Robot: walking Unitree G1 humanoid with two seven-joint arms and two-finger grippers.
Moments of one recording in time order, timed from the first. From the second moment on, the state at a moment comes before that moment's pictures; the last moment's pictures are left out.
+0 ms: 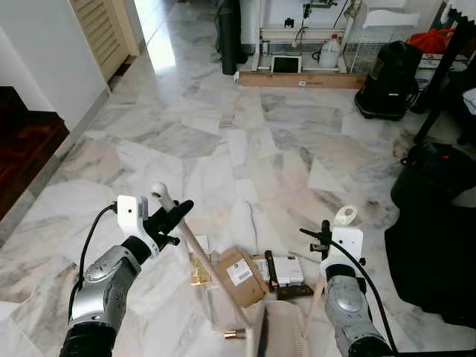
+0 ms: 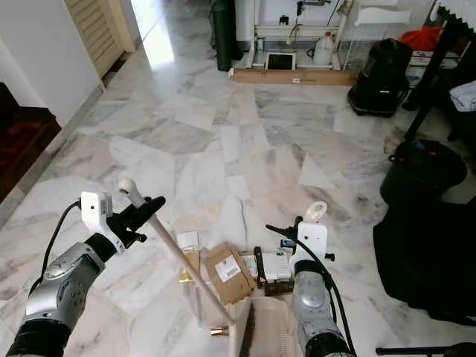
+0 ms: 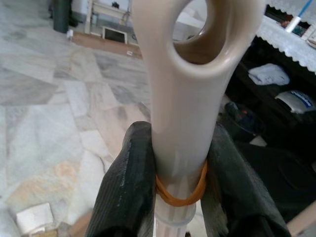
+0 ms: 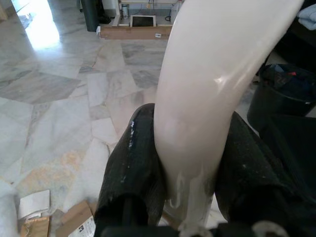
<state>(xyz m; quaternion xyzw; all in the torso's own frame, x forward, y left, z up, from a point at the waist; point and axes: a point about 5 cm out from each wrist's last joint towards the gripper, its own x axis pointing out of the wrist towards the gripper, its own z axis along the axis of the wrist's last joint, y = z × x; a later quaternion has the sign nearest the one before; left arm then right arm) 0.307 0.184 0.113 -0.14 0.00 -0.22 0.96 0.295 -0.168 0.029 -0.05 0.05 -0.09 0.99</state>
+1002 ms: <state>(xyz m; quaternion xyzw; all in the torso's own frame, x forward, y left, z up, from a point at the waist) 0.295 0.179 0.121 0.01 0.00 -0.25 0.97 0.296 -0.167 0.030 -0.05 0.04 -0.09 0.99</state>
